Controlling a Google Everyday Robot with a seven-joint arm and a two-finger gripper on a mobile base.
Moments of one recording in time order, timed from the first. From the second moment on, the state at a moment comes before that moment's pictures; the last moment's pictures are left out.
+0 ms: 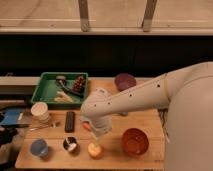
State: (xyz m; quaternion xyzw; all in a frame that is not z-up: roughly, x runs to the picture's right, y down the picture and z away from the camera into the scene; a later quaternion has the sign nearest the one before) arm -0.007 0.244 0.711 -0.34 0.21 0.38 0.83
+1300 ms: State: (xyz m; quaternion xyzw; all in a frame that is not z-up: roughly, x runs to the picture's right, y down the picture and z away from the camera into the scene) arm -0.041 0.275 0.713 -0.32 0.23 0.35 0.85
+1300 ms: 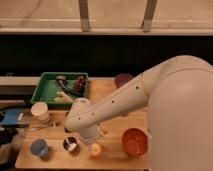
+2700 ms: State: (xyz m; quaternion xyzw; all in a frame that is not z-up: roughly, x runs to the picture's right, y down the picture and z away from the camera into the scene) arm -0.037 0.286 0.734 -0.34 0.24 0.36 0.84
